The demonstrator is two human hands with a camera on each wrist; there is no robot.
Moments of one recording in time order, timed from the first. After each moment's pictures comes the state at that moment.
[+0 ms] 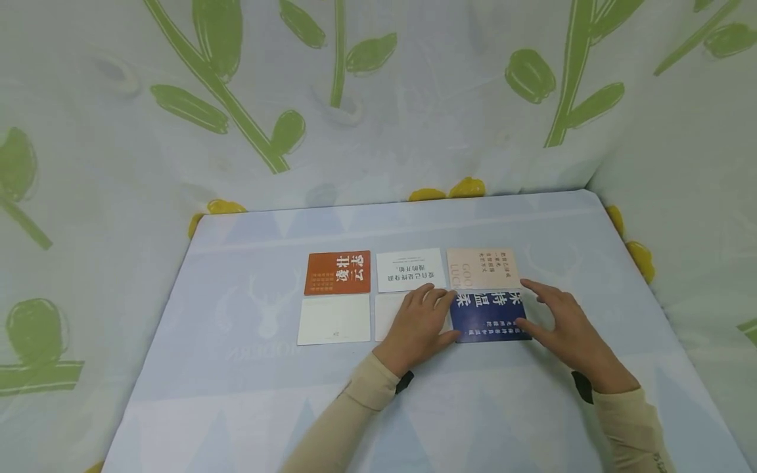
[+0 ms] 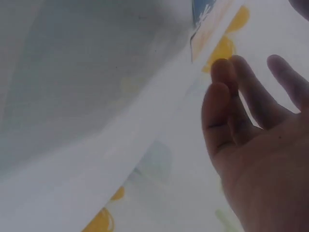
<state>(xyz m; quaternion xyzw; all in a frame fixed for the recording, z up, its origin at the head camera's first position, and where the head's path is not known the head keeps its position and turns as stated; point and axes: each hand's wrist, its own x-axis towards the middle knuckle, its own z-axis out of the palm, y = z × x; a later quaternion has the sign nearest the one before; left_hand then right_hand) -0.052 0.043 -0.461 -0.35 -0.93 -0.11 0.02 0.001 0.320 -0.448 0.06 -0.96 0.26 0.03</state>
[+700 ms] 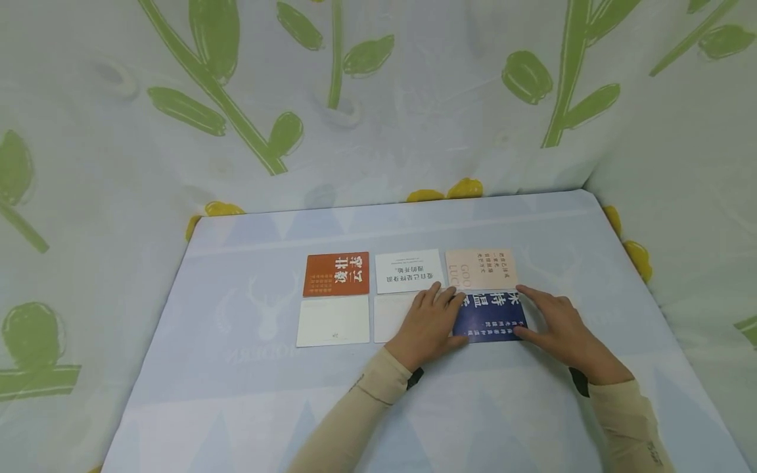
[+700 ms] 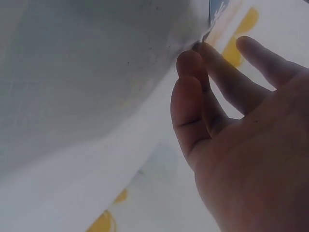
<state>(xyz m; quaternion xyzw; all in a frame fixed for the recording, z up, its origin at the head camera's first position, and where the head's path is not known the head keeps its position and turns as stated) -0.056 0.064 -0.466 -0.36 -0.93 -0.06 -0.02 -0.005 0.324 -0.454 0.04 -0.97 0.22 -0.06</state>
